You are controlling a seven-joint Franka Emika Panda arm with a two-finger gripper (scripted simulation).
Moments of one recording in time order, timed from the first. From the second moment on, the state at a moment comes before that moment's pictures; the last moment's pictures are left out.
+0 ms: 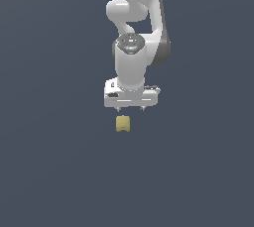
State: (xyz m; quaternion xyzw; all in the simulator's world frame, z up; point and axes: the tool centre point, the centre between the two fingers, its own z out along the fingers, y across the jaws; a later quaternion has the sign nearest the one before) arm -0.003 0.015 0.165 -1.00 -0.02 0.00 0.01
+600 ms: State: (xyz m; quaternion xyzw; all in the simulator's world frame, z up) arm -0.004 -0.005 0.169 -1.00 0.01 0.01 0.01
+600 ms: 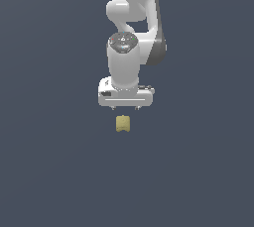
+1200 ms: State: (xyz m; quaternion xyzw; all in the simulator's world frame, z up) arm -0.003 -0.010 0.146 -1.00 0.00 0.01 0.00
